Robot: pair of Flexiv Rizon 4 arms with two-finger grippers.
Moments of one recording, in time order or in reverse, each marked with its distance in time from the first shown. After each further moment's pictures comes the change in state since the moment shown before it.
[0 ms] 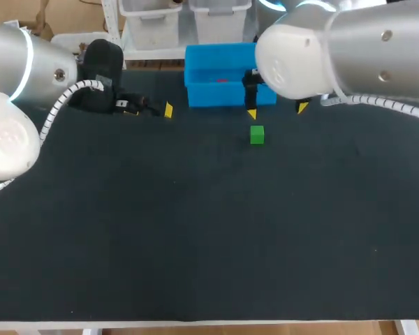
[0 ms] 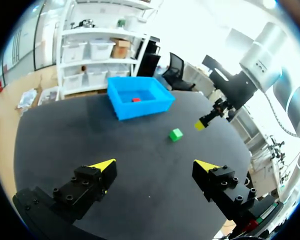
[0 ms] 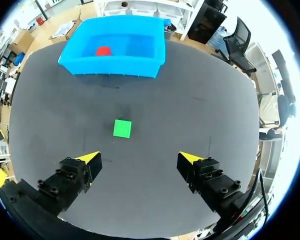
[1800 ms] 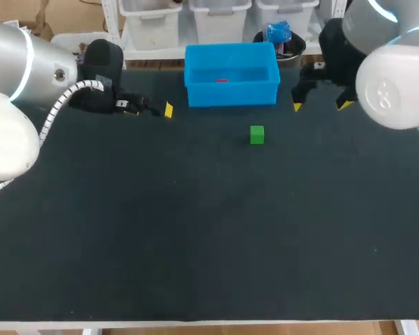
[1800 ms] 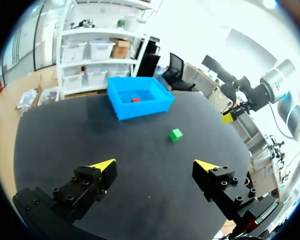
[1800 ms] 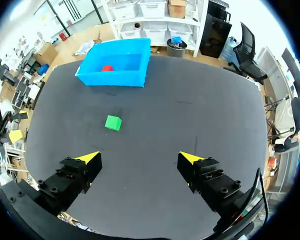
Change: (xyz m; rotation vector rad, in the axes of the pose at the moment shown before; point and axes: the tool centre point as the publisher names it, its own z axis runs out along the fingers) left arm 0.000 0.000 0.000 0.000 -0.001 0.000; right arm 0.030 -0.070 -0.041 -0.204 -0.197 -0.038
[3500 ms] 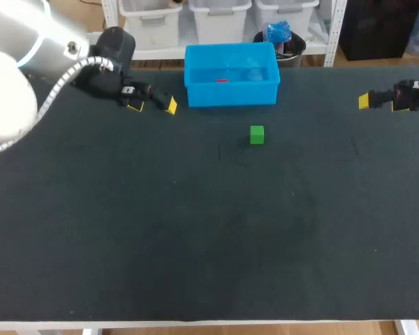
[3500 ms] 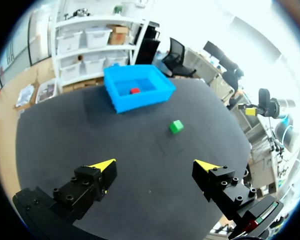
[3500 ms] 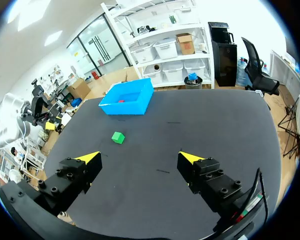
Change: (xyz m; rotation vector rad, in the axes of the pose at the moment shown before) left arm -0.007 0.000 0.005 -0.002 0.126 0.007; right arm 0.038 -0.084 -0.054 -0.308 -0.411 -0.023
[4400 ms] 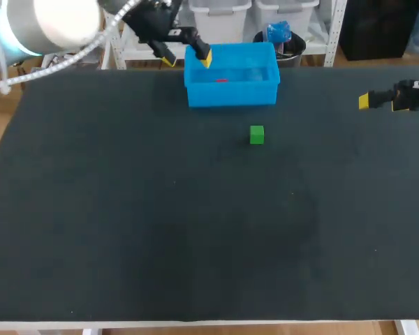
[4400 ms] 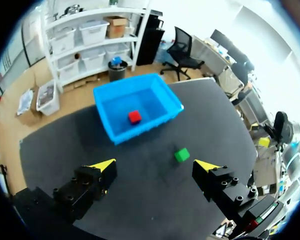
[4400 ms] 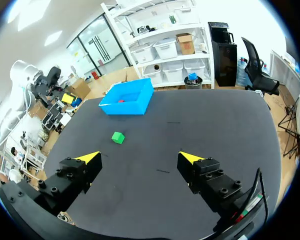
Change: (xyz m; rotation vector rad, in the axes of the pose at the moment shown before) left arm -0.108 0.002 0.045 -0.062 0.158 0.008; right arm 0.000 0.000 0.000 0.000 0.000 0.000
